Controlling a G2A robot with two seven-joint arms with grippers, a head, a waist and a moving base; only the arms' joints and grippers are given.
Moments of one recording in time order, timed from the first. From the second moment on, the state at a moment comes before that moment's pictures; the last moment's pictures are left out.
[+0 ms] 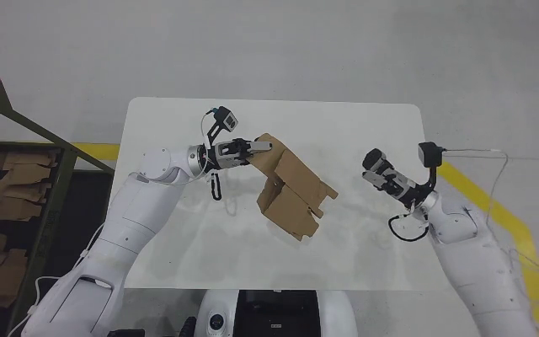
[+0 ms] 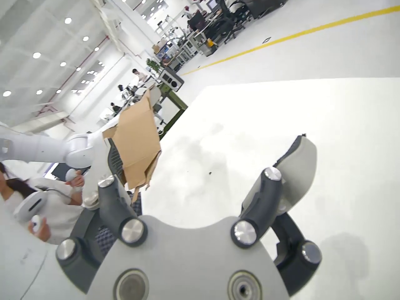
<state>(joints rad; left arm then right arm) 0.96 -1.10 -1.08 -1.25 -0.71 -0.31 -1.14 -1.25 -1.01 1.29 -1.33 0.03 -0.98 0.54</state>
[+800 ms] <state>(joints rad) 0.96 -1.10 -1.08 -1.25 -0.71 -0.31 -1.14 -1.17 -1.02 1.06 -1.36 0.40 -0.83 0.98</state>
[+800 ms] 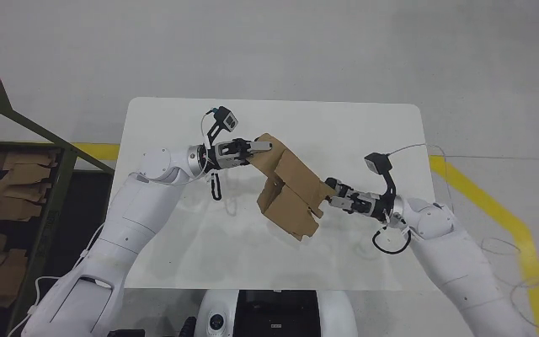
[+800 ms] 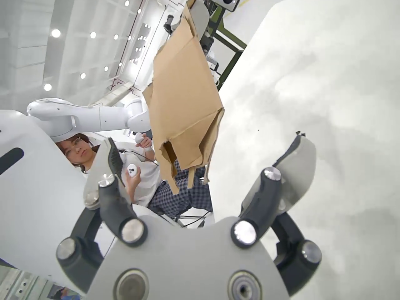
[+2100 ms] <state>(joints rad) 0.96 -1.10 -1.08 -1.25 -0.71 -0.31 -1.14 -1.09 -0.97 0.97 -1.30 0.71 -0.75 1.07</state>
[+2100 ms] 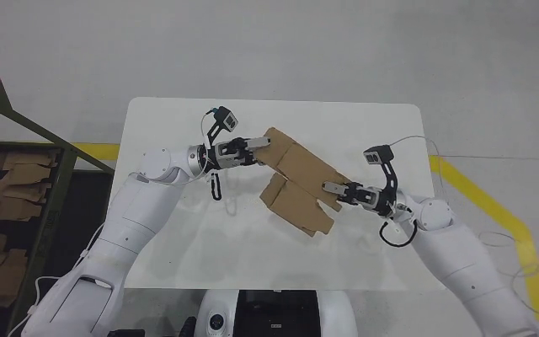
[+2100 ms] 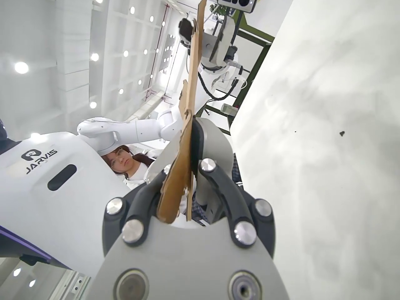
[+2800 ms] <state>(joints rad) 0.96 -1.10 -1.08 -1.25 -0.71 -0.31 -1.14 -1.13 -0.99 1.02 -1.37 0.49 -0.49 0.62</state>
